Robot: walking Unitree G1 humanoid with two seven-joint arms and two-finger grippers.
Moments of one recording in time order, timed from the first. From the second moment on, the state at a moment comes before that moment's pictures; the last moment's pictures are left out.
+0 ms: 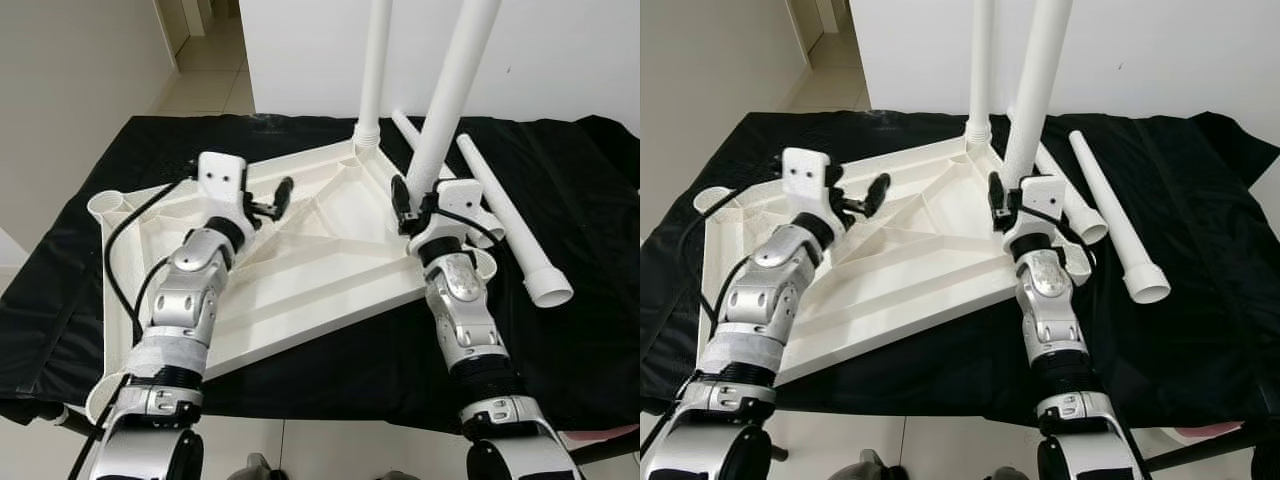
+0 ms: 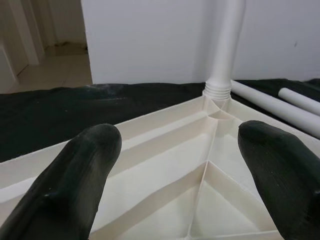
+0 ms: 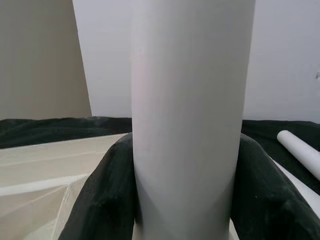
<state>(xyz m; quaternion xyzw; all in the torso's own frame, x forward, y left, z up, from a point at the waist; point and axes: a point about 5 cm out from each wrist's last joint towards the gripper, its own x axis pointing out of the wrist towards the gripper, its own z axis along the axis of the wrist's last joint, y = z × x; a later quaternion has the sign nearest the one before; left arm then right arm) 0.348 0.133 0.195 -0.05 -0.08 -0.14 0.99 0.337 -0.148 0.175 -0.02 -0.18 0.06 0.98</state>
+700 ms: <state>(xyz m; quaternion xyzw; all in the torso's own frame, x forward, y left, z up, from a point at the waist) 0.324 0.145 0.172 -0.07 -0.10 -0.10 0.99 0.327 -0.144 0.170 -0.04 -0.18 0.05 0.98</state>
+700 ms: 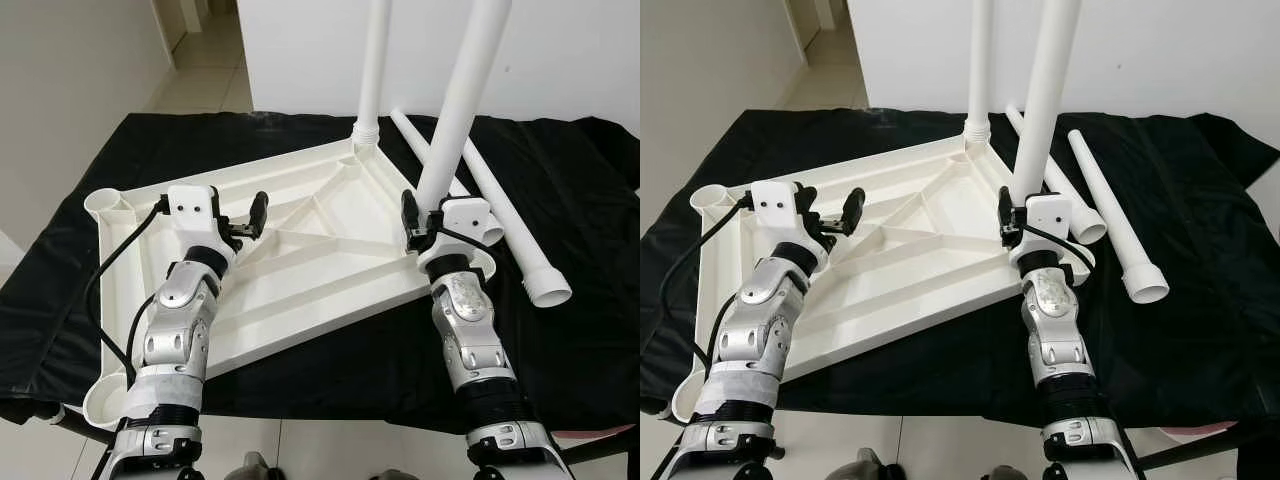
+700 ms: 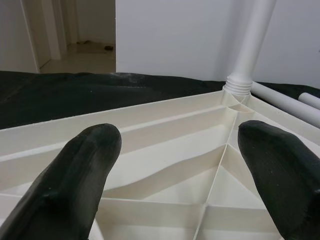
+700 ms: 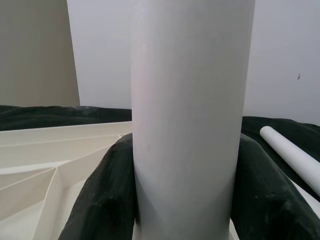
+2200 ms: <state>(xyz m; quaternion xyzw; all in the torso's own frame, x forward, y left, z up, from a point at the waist) 0.287 0.142 0.155 -0.07 -0.13 -0.10 0.98 0.299 -0.152 0.160 -0.05 -0.20 0.08 0.98</state>
